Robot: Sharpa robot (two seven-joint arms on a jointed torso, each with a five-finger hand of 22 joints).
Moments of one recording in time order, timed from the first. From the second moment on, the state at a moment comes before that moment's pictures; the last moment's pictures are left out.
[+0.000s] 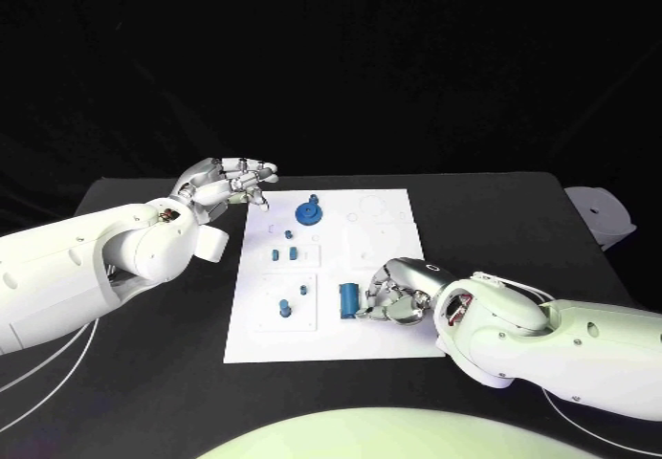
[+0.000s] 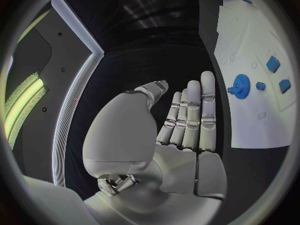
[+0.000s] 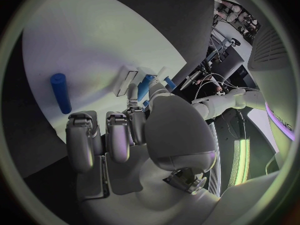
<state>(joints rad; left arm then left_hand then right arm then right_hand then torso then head) 1.18 -0.90 -0.02 1.49 -0.11 -0.19 0.31 1.35 -0.18 0.48 0.12 0.26 0.80 0.20 0.30 0.31 0.82 0.16 0.50 0.16 0.97 0.08 1.08 0.40 0.18 1.02 0.16 0.77 0.54 1.02 -0.94 -0.14 1.91 -1.47 -0.40 -0.48 1.24 -0.08 0.03 0.29 0.10 1.03 0.05 0.42 0.62 1.46 -0.02 1.34 1.31 1.47 -0.08 1.54 1.31 0.01 1.47 0.03 1.54 1.31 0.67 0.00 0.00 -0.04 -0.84</state>
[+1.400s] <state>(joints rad) 1.18 -0.89 -0.02 1.49 -0.11 -0.19 0.31 1.35 -0.18 0.48 0.12 0.26 0.80 0.20 0.31 0.32 0.81 0.16 0.51 0.16 0.97 0.08 1.08 0.40 0.18 1.02 0.16 0.77 0.54 1.02 -1.14 -0.15 1.92 -1.54 -0.43 -0.50 1.25 -0.07 0.02 0.29 0.12 1.00 0.07 0.38 0.61 1.46 -0.01 1.27 1.31 1.47 -0.07 1.54 1.31 0.01 1.47 0.03 1.51 1.31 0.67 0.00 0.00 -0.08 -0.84</state>
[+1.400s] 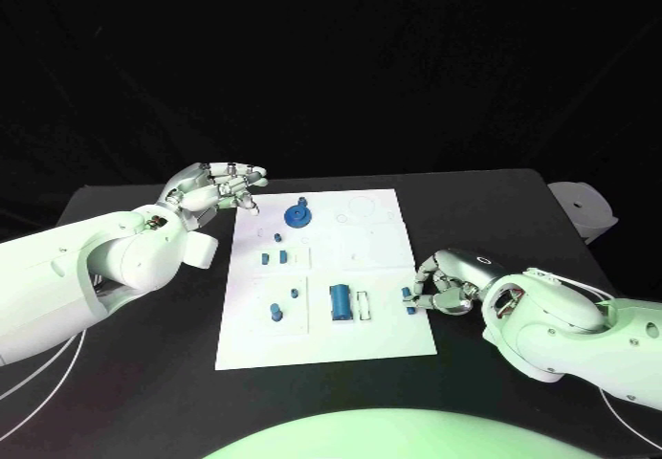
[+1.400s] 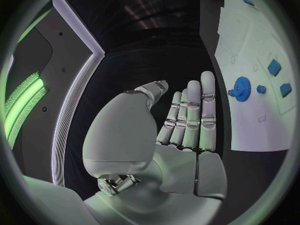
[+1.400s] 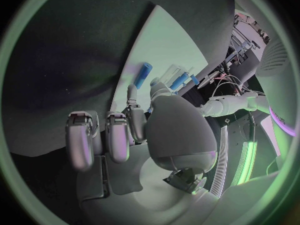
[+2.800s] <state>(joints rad) 1.18 -0.90 -0.02 1.49 -0.11 -0.18 0.31 1.35 -0.18 0.48 0.13 0.26 0.80 0.20 0.31 0.32 0.81 0.16 0.51 0.16 0.97 0.08 1.09 0.40 0.18 1.02 0.16 0.77 0.54 0.99 -1.07 -0.14 1.89 -1.65 -0.39 -0.51 1.32 -0.16 0.42 0.24 0.25 1.02 0.06 0.36 0.64 1.47 -0.02 1.25 1.31 1.47 -0.08 1.54 1.31 0.01 1.47 0.03 1.51 1.31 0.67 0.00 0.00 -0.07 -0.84</state>
